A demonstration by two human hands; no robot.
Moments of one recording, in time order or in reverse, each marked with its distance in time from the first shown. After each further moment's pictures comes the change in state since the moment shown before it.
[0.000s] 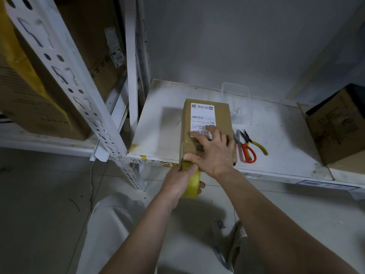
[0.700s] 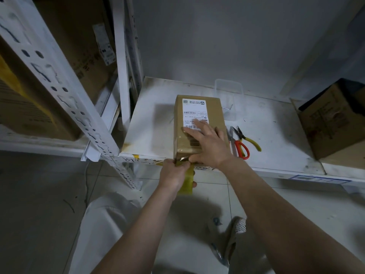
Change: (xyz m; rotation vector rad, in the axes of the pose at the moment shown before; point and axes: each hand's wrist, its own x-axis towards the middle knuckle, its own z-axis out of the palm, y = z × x) left_hand 0.022 -0.002 0.014 -0.004 0.206 -0.012; right_hand 0.013 0.022 -0.012 0.141 -0.180 -0.202
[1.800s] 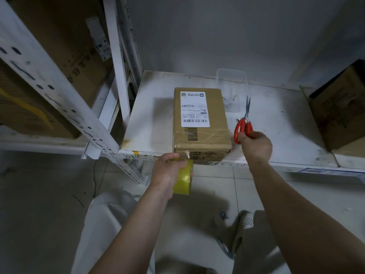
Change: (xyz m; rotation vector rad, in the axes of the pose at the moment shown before) left_hand -0.011 0.007 -0.003 -0.070 0.070 -0.017; right_hand -0.017 0.087 0.016 0.728 0.596 0.871
